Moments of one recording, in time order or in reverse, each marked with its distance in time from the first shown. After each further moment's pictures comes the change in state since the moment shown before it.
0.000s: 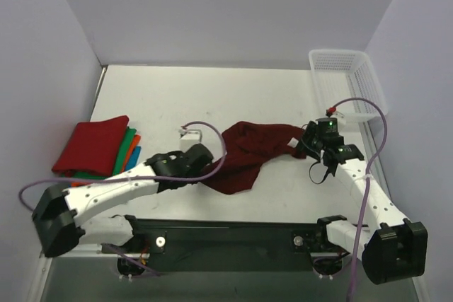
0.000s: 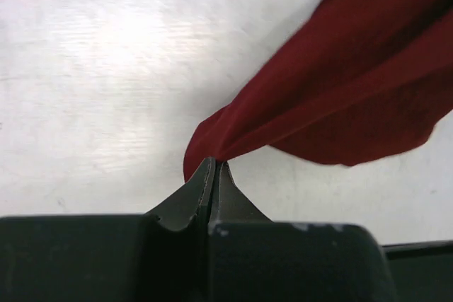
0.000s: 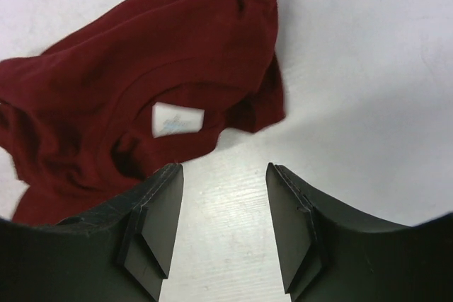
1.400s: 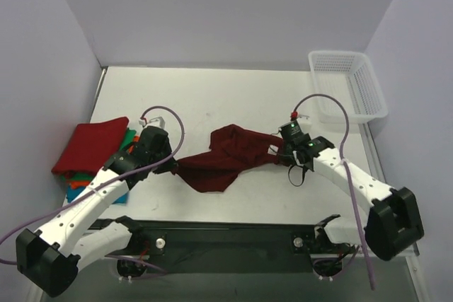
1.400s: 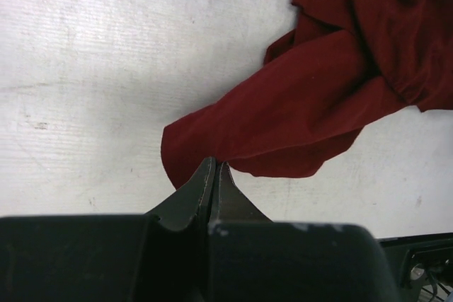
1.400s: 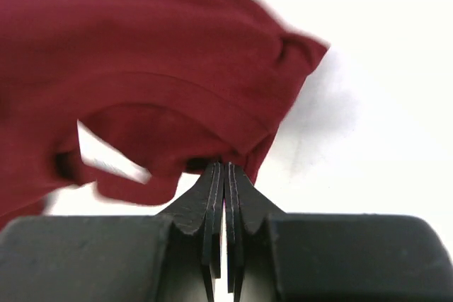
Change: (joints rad) left arm 0.510 -0.319 -0.109 0.019 0.348 0.117; right arm 0.324 0.240 0.058 -0.091 0.161 0.014
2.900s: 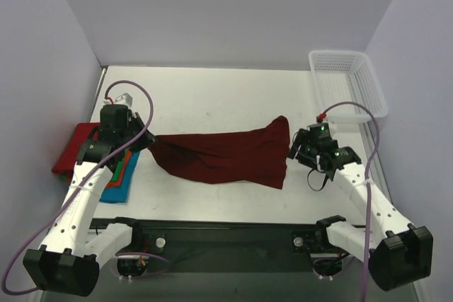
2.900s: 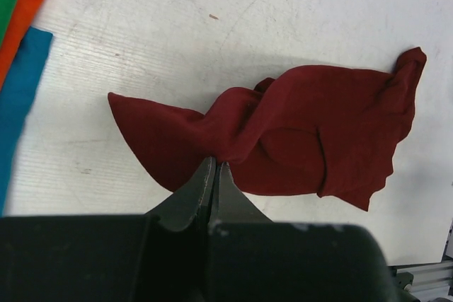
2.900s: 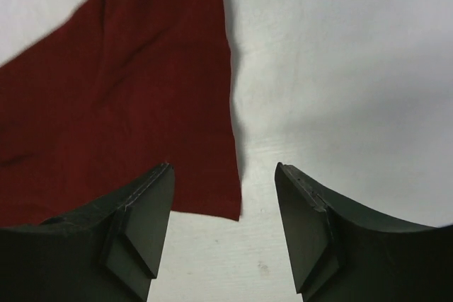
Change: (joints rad) left arm 0.401 0.016 0.206 -0.029 0.231 0.141; right arm -0.251 -0.217 0.032 -0.059 -0.187 0.002
